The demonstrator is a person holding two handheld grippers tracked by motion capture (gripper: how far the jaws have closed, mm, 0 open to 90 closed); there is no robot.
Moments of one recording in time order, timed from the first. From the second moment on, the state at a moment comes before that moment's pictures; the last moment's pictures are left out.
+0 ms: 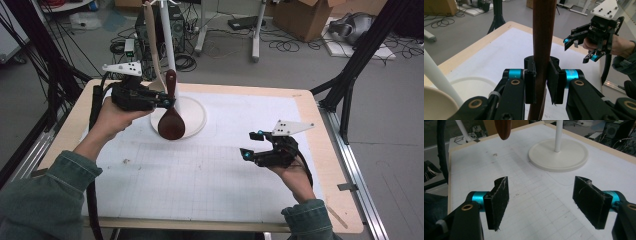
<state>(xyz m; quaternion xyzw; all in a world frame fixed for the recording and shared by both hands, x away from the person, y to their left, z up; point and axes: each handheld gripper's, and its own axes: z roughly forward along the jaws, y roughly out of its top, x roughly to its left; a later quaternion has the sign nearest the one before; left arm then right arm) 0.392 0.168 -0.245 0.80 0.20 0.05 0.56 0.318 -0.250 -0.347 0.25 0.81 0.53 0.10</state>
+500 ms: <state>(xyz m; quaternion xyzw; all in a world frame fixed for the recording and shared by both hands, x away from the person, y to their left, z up) 0.407 0.170 -0.216 0.80 0.20 0.06 0.56 0.316 -0.256 -0.348 0.26 0.81 0.52 0.10</state>
